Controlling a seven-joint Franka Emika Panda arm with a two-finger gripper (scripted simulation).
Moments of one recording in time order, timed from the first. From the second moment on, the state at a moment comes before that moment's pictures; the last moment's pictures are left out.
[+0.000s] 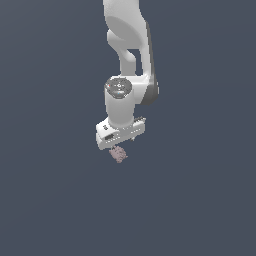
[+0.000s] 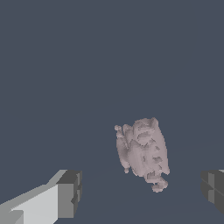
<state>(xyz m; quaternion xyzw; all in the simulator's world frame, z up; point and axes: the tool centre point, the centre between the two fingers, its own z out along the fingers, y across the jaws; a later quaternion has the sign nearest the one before) 0.000 -0.026 0.120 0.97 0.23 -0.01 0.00</state>
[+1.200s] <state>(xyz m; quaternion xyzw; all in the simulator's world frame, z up) 0.004 -0.048 0.089 0.94 0.33 0.00 0.00</state>
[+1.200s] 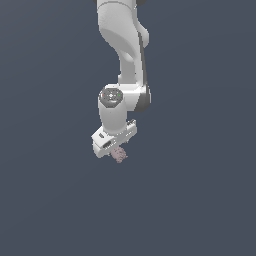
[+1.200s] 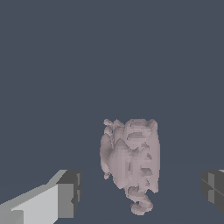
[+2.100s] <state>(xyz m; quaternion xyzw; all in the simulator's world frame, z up) 0.004 -0.048 0.044 0.94 0.34 0.00 0.00</state>
